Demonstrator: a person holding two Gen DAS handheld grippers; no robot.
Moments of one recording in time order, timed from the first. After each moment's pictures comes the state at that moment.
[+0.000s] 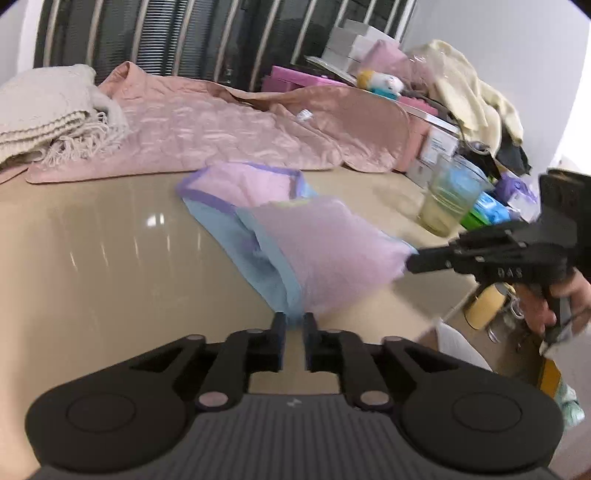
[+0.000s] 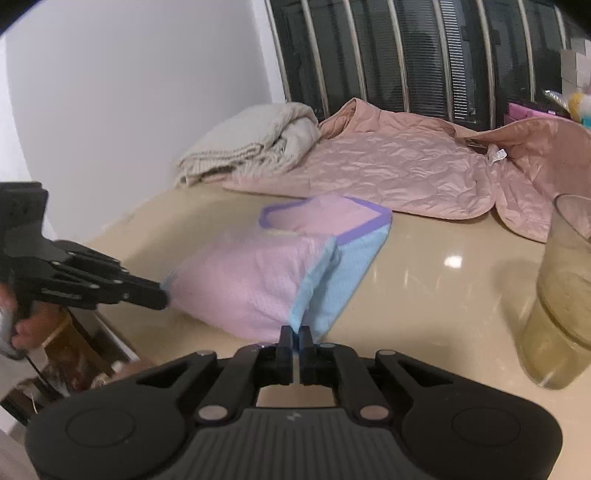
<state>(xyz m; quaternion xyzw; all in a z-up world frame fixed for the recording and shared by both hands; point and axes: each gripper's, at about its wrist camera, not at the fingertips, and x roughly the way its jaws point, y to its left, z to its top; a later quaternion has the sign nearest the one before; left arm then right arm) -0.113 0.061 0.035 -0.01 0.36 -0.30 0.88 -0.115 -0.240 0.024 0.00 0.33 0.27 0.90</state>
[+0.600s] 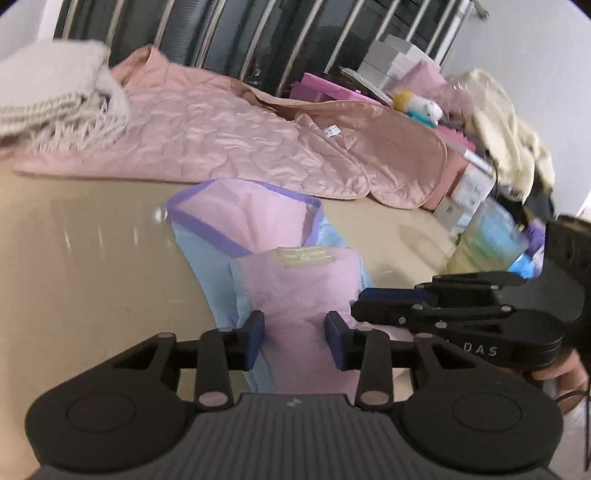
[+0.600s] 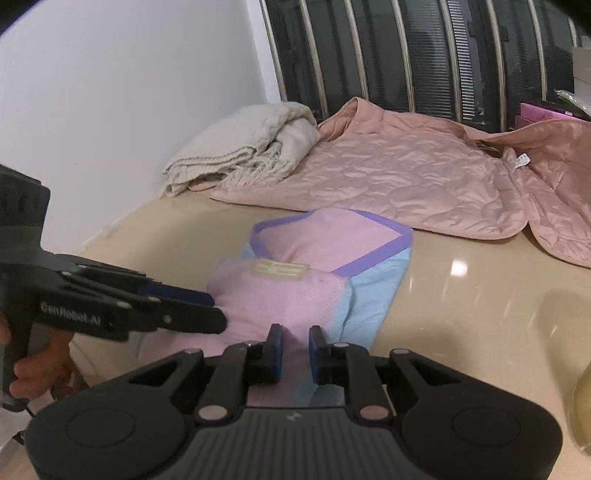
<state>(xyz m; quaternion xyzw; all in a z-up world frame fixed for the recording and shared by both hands) -0.042 0.032 0.026 -0.09 0.38 -0.28 0.88 -0.053 -0.201 0.006 0.00 0.33 0.27 0.90</state>
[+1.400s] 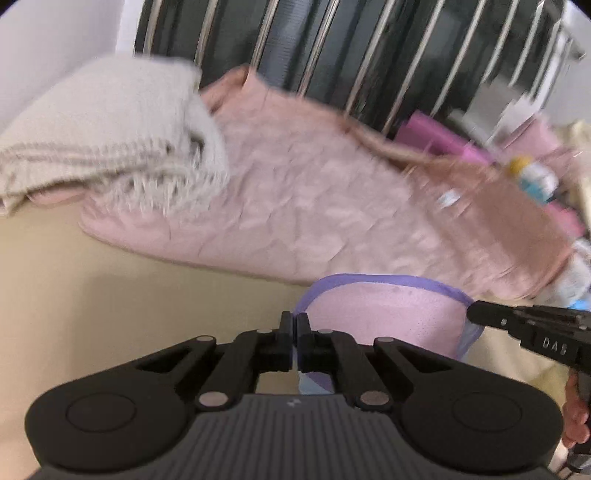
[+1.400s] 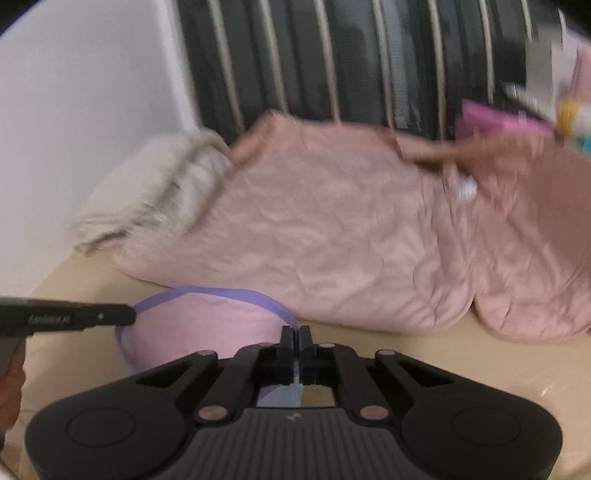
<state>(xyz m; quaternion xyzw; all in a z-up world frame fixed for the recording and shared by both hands) 0.026 0.051 0.065 -0.09 0.35 -0.13 0.92 0.028 -0.215 0.055 0.03 0.32 0.18 0.93</state>
